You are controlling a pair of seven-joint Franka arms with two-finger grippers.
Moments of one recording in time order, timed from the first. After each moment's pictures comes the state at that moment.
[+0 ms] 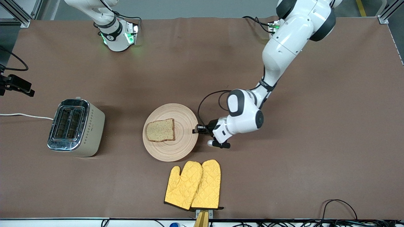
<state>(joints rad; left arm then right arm) -0.37 0.91 -0.31 -1.41 -0.95 2.46 0.25 0.00 0.09 -0.09 -1.44 -0.03 1.53 -0.05</state>
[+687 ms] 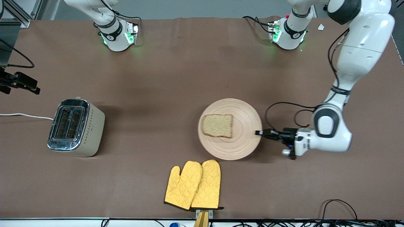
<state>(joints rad) 0.24 0.80 -0.36 -1.56 -0.80 1.88 0.58 0.03 0.07 -0.09 -1.47 -0.03 1.53 -0.05</state>
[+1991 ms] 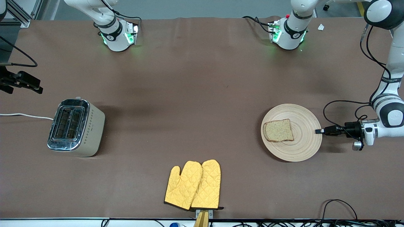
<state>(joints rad) 0.69 0.91 -0.35 -1.52 -0.63 1.78 0.77 0.04 0.06 -0.09 -1.48 -0.03 1.53 -0.05</state>
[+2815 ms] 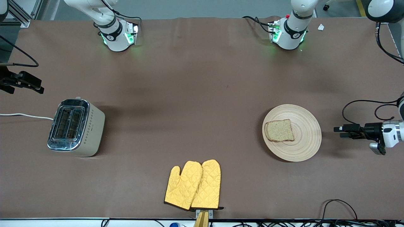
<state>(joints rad) 0.67 0.83 -0.42 -1.36 -0.25 1.74 0.67 0.04 0.06 -0.09 -1.48 -0.03 1.53 -0.05</state>
